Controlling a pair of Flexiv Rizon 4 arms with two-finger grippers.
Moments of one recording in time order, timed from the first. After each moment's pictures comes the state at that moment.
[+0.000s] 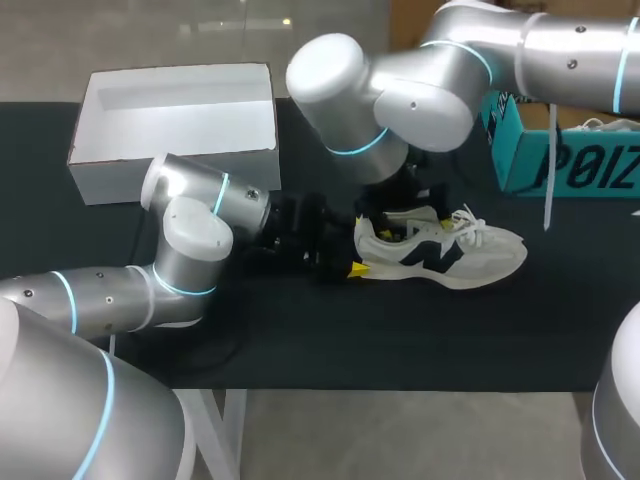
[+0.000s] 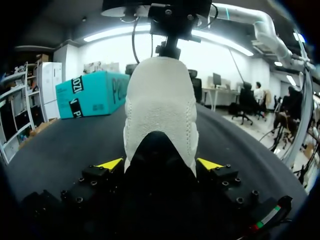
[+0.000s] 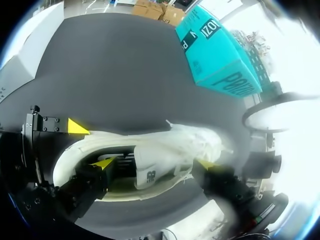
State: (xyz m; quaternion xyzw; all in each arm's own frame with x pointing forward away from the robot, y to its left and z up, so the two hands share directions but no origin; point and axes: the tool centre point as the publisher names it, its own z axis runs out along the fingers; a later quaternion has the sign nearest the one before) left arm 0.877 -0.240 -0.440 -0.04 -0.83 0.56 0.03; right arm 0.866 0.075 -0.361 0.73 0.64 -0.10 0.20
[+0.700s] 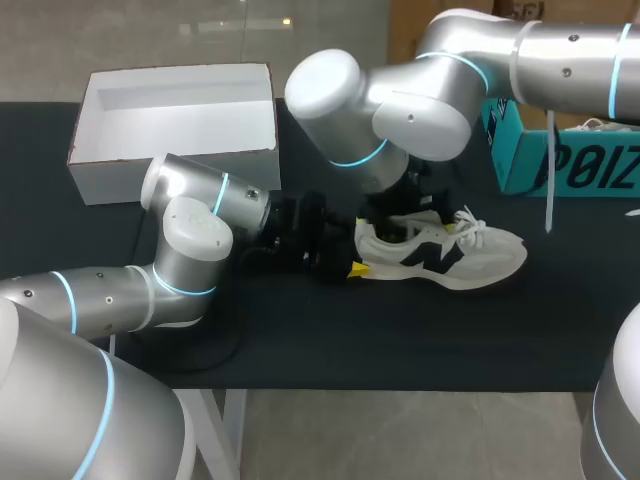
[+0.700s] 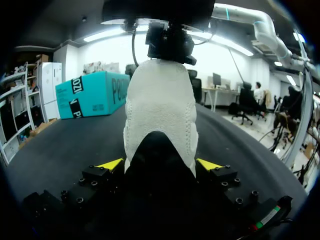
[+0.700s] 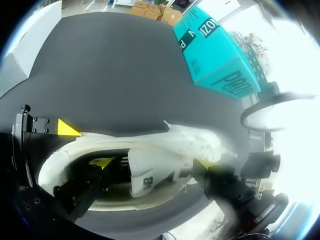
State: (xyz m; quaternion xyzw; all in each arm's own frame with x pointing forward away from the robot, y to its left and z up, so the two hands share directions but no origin) left arm 0.877 -0.240 -0.439 -0.04 -0.83 0.56 0.03; right arm 0.867 0.063 -0.374 0.73 0.64 -0.11 0.22
